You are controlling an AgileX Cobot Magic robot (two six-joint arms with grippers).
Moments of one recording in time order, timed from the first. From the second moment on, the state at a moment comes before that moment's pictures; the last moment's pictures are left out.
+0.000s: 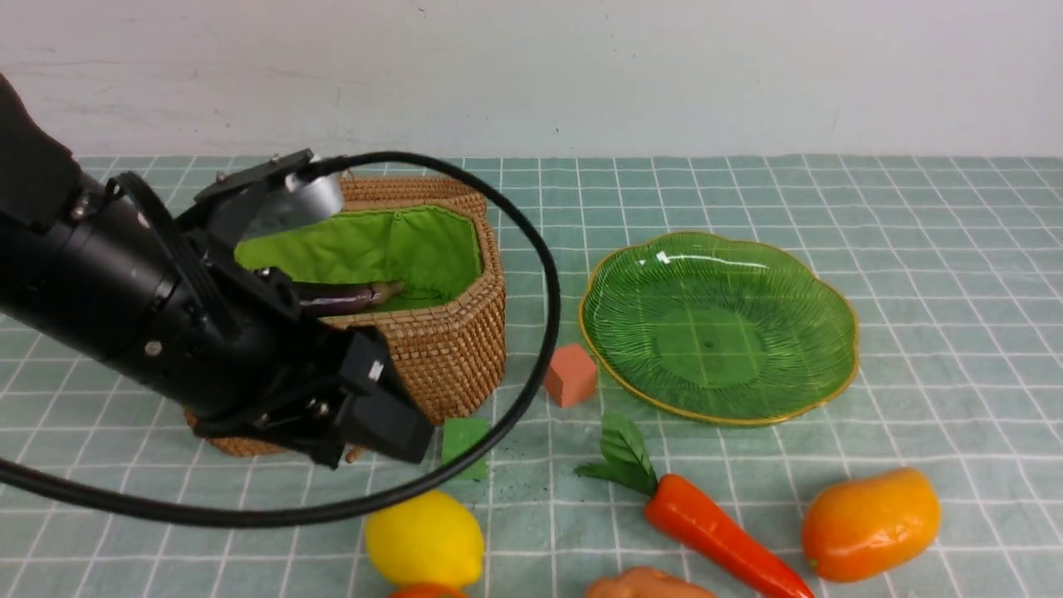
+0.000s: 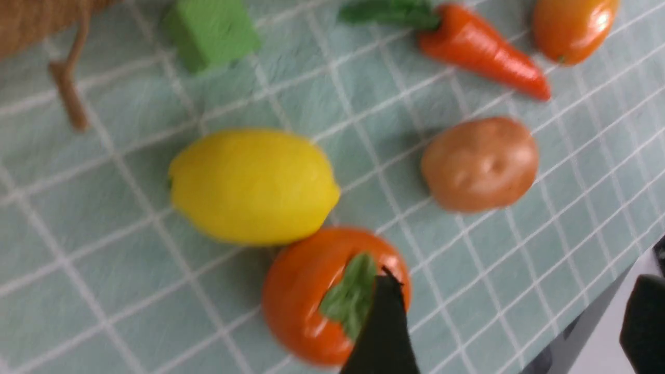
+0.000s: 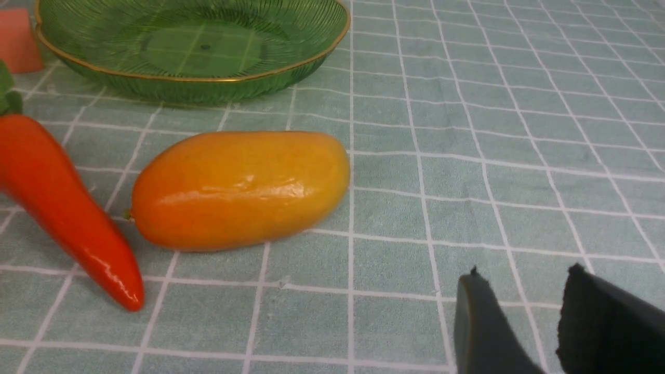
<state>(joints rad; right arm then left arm) 0.09 -0.01 0.01 -0.22 0.40 0.13 -0.27 1.34 -1.11 -0.56 1.09 0.24</state>
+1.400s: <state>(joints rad) 0.09 -0.01 0.01 -0.22 0.40 0.13 -0.27 1.59 -0.81 -0.68 0.81 0.21</state>
